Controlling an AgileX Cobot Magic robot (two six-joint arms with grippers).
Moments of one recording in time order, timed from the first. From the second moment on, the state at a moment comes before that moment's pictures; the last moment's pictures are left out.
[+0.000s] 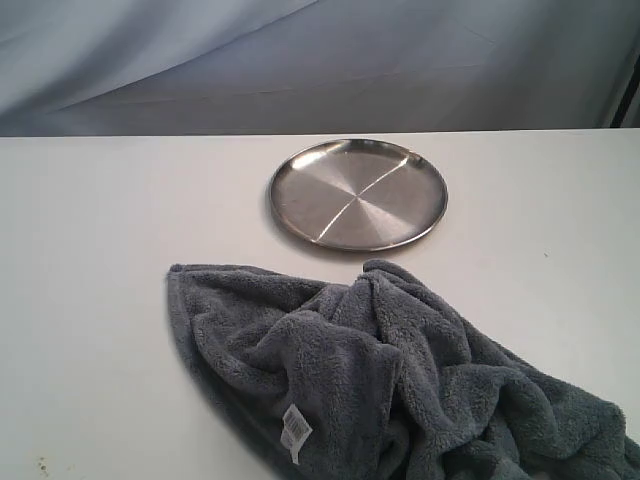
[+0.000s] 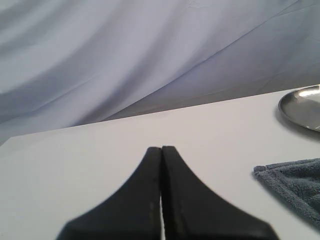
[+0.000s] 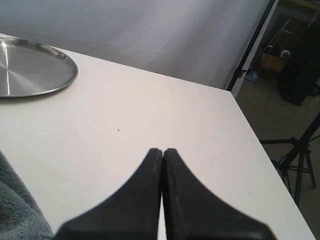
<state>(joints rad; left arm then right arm) -0.06 0.00 0.00 0.27 0.19 -0.09 -0.10 0.01 0.00 0.00 0.30 -0.29</state>
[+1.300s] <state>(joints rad) -0.06 0.00 0.00 0.27 0.19 -0.09 -0.10 0.01 0.00 0.00 0.29 -0.29</state>
